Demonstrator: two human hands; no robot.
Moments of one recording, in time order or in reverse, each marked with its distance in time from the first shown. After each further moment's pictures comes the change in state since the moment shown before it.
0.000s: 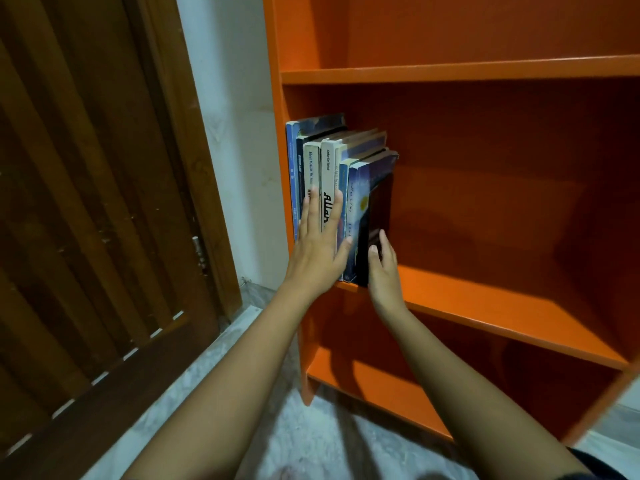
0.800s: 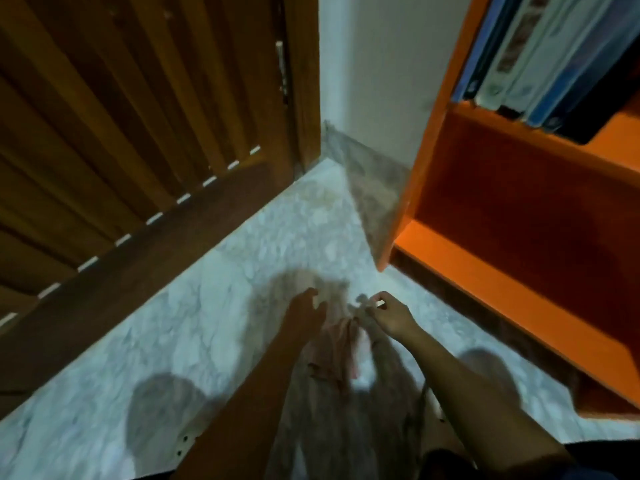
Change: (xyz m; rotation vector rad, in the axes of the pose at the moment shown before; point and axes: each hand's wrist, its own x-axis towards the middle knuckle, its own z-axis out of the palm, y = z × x) left_hand -0.328 -0.176 0.096 -0.248 -0.536 -1.119; right_hand -0.180 0.216 0.092 -0.611 -0.796 0.599
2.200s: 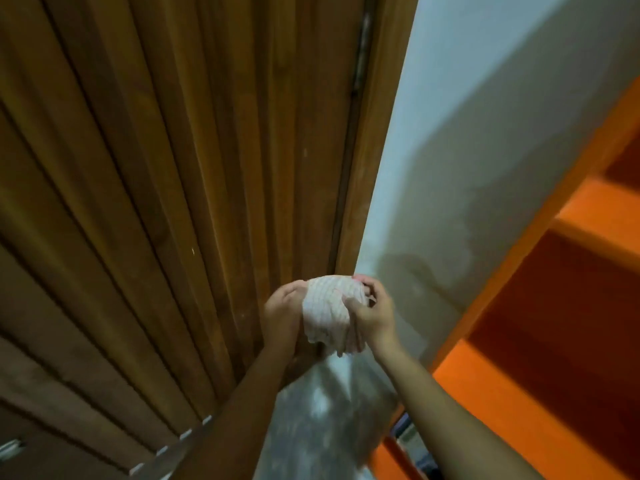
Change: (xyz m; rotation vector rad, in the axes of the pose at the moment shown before) left_hand -0.188 0.468 -0.529 -0.957 0.510 0.127; right_hand -0.234 -0.607 -0.345 0.472 0.258 -0.633
